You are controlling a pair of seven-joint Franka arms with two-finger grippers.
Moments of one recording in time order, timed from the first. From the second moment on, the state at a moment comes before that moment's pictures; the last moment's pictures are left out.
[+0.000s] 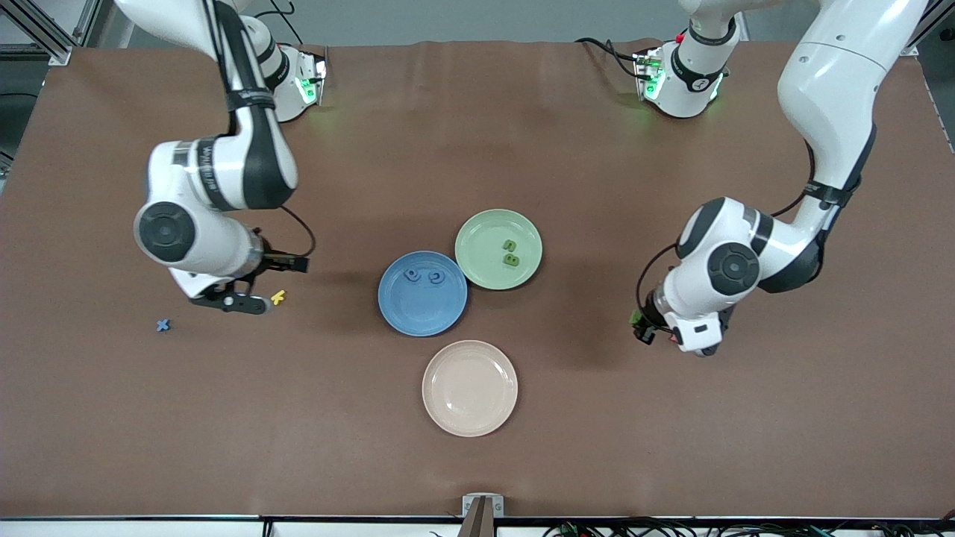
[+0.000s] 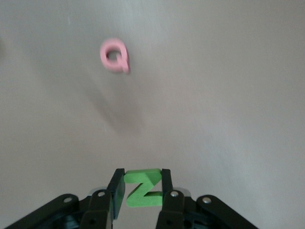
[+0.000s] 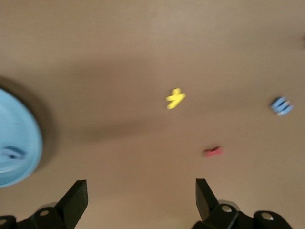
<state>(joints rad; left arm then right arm) 0.17 0.62 -0.59 -1.73 0.32 2.22 -1.59 0.88 0.37 -0.75 -1.83 0.23 1.83 0.15</state>
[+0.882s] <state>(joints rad) -0.08 0.62 -0.66 -1.71 0.32 2.24 -1.72 0.61 0.37 -0.87 -2.16 0.22 2.28 -0.46</state>
